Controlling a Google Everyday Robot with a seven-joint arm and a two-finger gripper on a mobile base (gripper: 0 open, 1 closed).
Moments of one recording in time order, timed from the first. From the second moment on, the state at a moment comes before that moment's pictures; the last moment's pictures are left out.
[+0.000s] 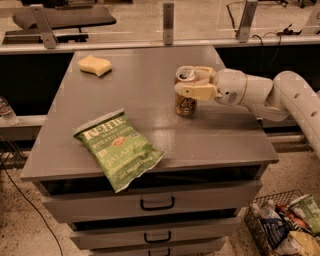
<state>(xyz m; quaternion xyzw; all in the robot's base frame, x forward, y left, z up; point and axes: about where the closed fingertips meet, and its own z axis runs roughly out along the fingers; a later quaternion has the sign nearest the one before) 0.633 -0.085 0.925 -0.43 0.50 0.45 0.59</state>
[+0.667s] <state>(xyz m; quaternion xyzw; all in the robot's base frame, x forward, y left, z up) 0.637 -0.096 0.915 -0.45 0.49 0.45 0.59</state>
